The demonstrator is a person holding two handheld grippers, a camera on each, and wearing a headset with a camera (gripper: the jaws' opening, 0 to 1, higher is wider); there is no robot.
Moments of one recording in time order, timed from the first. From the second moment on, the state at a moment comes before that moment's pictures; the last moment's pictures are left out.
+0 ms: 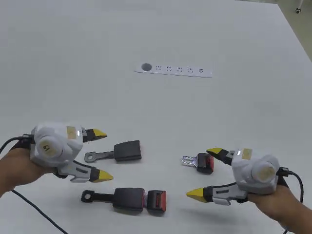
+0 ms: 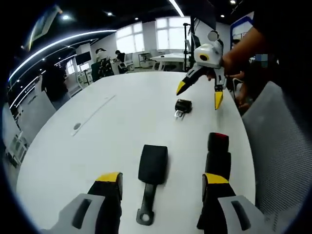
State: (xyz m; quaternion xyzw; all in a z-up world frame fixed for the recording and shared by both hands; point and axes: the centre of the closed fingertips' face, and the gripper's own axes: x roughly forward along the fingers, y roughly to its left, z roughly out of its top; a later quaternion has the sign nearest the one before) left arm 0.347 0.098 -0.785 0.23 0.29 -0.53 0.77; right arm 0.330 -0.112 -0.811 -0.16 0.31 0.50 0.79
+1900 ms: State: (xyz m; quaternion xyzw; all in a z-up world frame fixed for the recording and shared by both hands) left arm 0.369 0.069 -0.849 0.29 0.32 -0.64 0.64; right arm 0.357 -0.137 -0.852 -0.22 0.30 0.60 0.70
